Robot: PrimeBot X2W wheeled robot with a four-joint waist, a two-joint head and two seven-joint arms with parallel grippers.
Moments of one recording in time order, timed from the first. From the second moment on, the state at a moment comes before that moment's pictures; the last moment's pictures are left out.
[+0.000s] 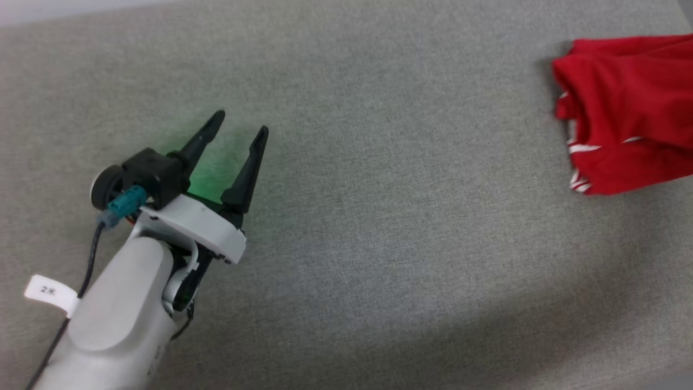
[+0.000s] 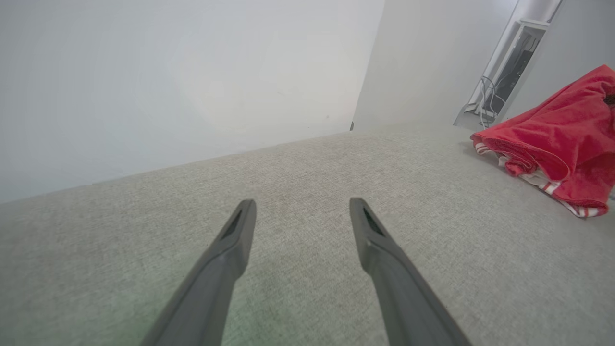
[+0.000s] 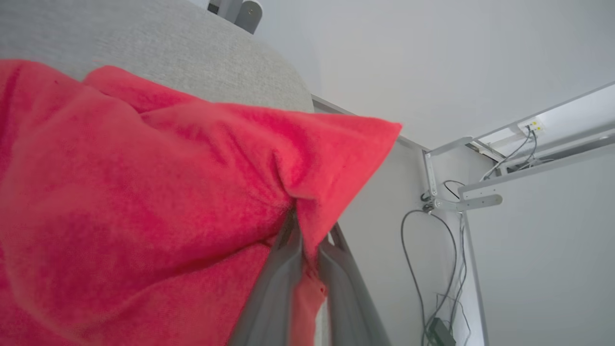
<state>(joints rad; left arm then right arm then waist) -0.64 0.42 -0.47 0.40 -0.52 -0.13 -0.26 -1.00 -0.70 0.51 0.83 0.35 0.13 0.17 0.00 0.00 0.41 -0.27</state>
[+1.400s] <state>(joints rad) -0.70 0.44 -0.50 0.39 -0.54 -0.13 -0.26 -1.17 -0.61 0.28 1.28 -0.02 0.13 -0.04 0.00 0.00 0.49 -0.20</state>
